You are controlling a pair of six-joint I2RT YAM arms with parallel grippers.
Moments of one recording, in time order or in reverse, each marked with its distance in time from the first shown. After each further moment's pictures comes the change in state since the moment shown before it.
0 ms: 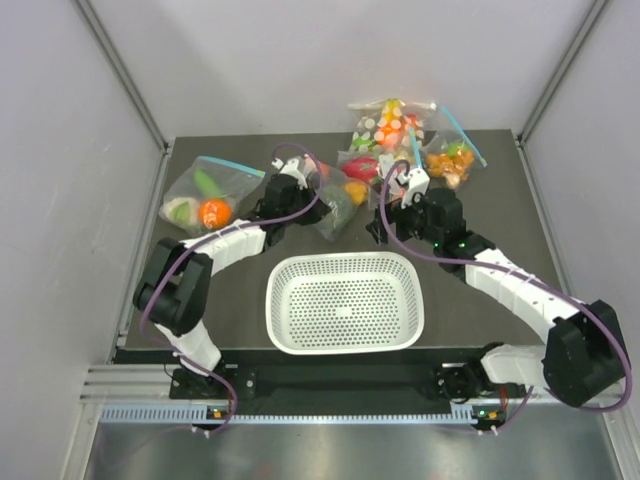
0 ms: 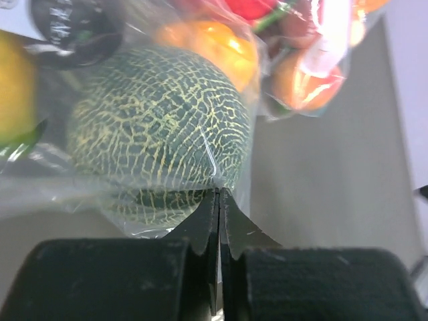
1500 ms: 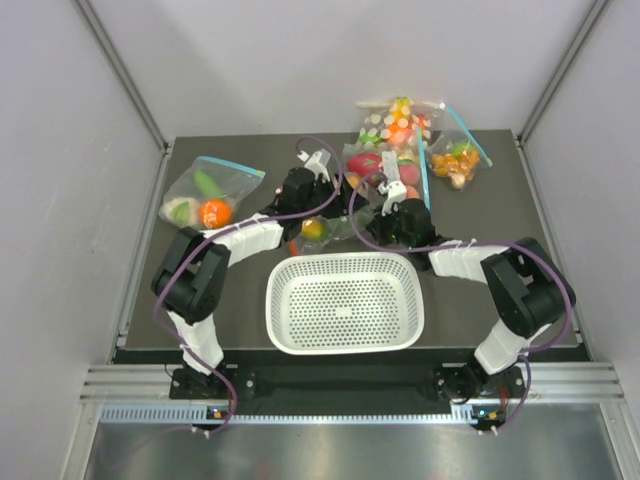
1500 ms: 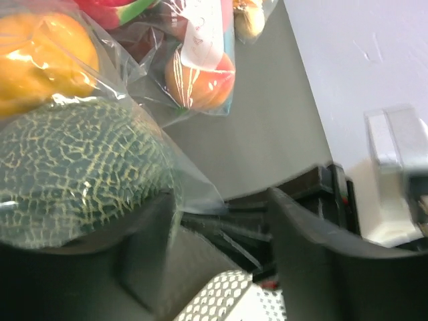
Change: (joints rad) left arm -0.078 0.158 0.148 0.164 0.175 -0.122; right arm 0.019 0.414 -0.055 0.425 0.041 0.044
